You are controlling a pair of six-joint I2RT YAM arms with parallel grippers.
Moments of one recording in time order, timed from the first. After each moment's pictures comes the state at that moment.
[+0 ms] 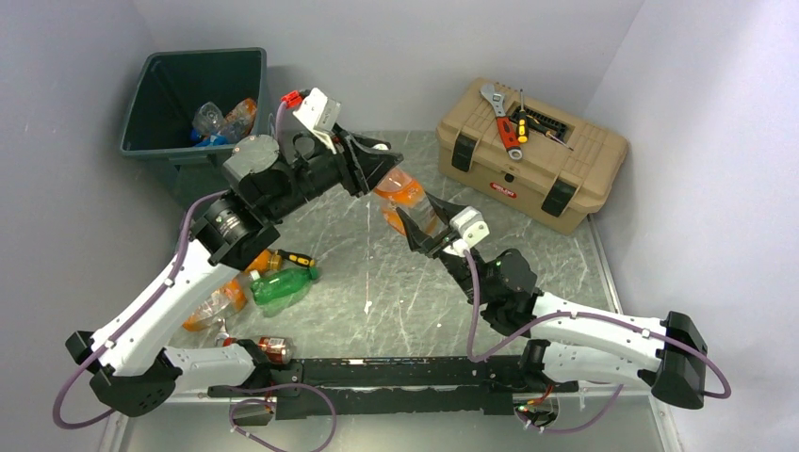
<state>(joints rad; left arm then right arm) -0.78 1.16 1.50 -0.18 0.17 -0.29 1.12 0.97 0.63 0.82 0.36 -0.36</state>
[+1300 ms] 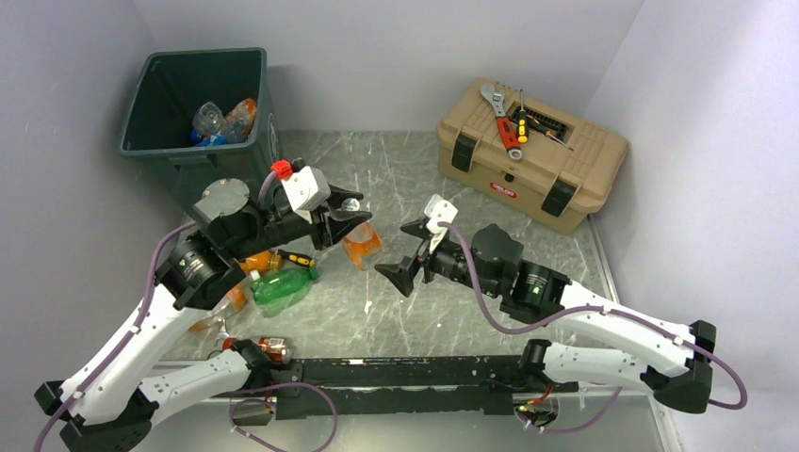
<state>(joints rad) -0.74 0.89 1.26 -0.34 0.38 0.11 1.10 0.92 0.91 -0.07 0.05 0.03</state>
